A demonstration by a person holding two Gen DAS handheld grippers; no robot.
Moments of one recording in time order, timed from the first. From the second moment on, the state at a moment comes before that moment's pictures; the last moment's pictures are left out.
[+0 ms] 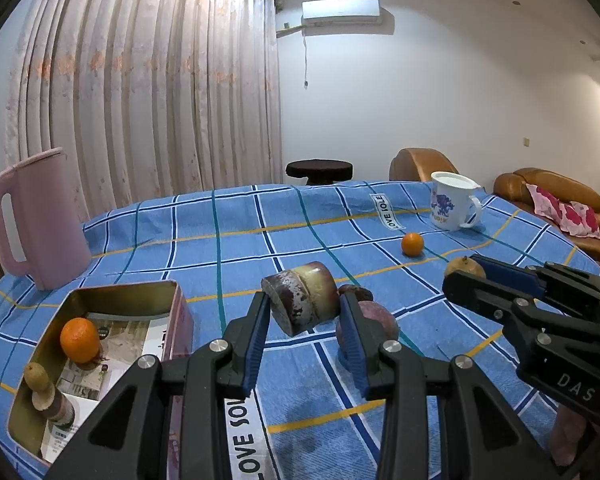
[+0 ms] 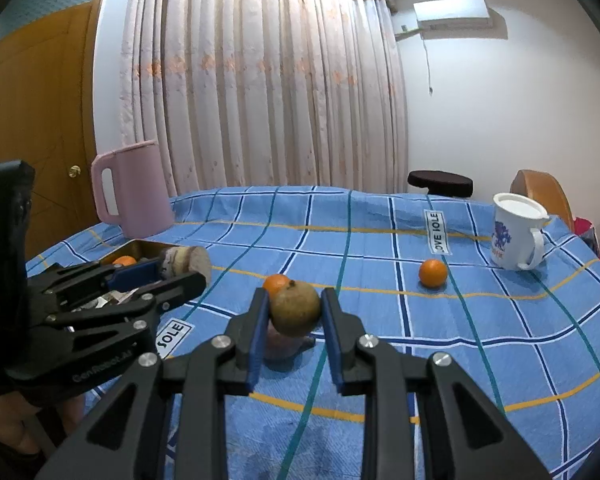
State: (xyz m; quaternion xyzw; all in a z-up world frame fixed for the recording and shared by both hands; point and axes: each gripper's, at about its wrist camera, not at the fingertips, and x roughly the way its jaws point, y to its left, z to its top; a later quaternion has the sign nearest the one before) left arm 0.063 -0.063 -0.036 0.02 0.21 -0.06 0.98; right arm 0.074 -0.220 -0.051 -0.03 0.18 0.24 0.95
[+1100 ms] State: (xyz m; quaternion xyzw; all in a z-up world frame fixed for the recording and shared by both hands) left arm 0.039 -0.041 -0.025 0.00 0.17 -0.02 0.99; right arm 0.060 -0.208 -0.039 -0.06 0.13 0.25 0.96
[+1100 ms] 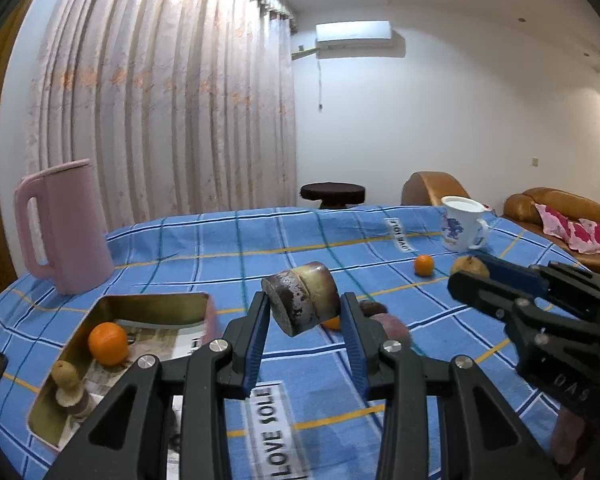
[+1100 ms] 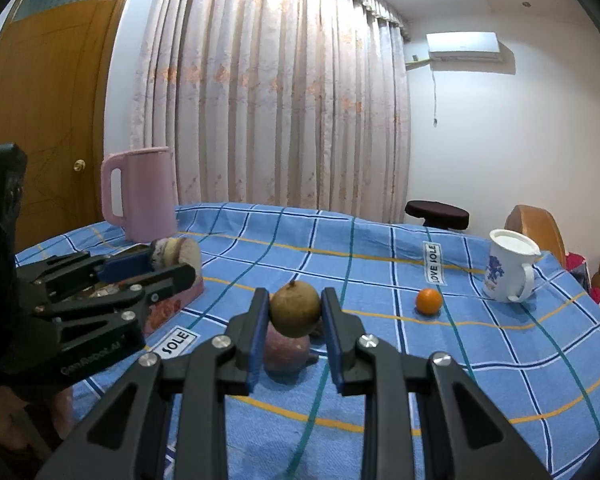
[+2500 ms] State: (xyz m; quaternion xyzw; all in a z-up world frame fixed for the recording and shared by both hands) left arm 0.029 0.098 -0.052 -0.01 0.27 0.09 0.96; right arm 0.090 -0.017 -0.060 -0.10 0.22 0.43 0.87
